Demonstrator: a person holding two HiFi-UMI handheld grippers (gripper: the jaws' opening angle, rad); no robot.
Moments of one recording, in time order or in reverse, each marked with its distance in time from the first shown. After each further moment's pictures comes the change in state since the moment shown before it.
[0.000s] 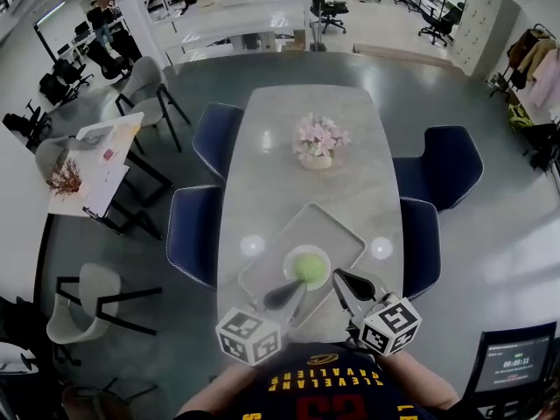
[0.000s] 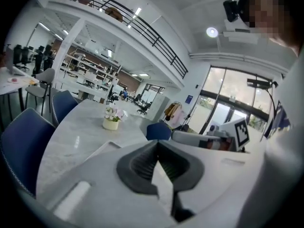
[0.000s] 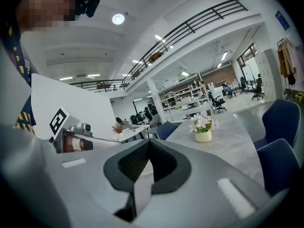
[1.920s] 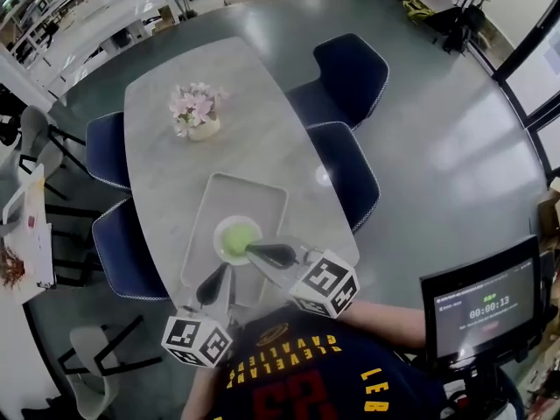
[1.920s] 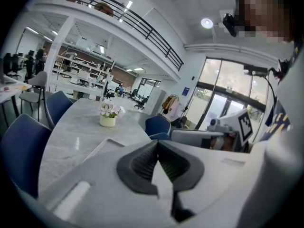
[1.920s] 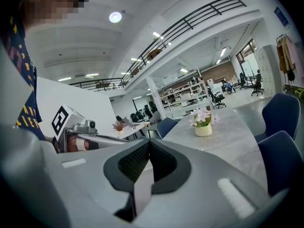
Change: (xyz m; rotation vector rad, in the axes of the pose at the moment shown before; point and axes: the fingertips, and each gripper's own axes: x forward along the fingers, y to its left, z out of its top) left arm 0.034 0.010 -0.023 0.070 0.088 -0.027; right arm 0.008 -0.015 -0.024 0.024 0.032 -0.006
